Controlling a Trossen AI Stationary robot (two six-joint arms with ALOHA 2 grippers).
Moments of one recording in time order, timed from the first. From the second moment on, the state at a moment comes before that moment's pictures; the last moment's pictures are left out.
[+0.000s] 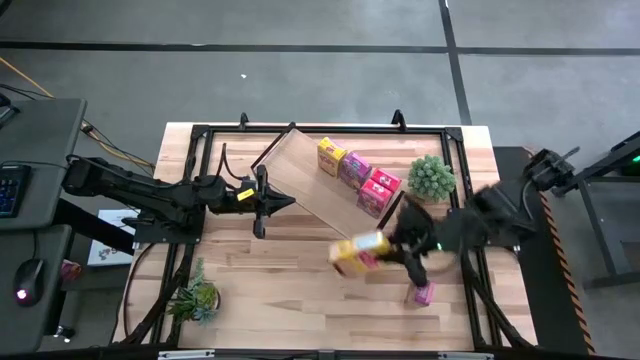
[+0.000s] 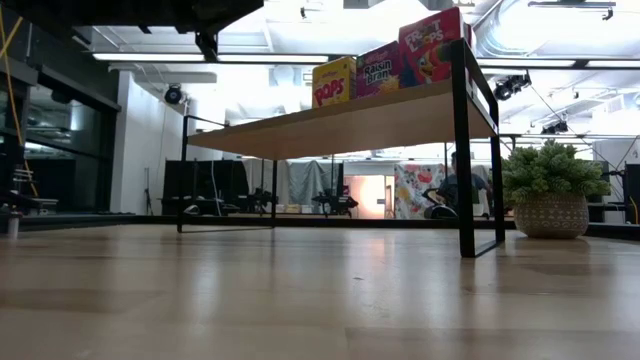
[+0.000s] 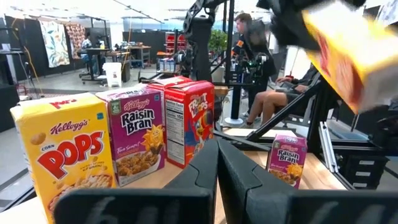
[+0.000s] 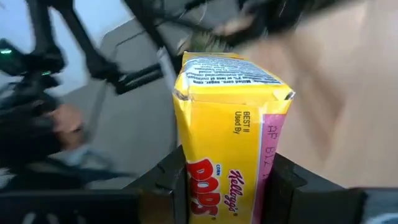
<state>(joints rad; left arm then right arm) -0.09 1.04 0.46 0.64 -0.13 -0.01 0.59 1.26 1.41 -0.68 0.31 0.71</state>
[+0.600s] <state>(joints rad) -0.11 1.04 0.46 0.68 -0.14 0.00 0.25 1.67 1.94 -1.32 0.37 0.29</state>
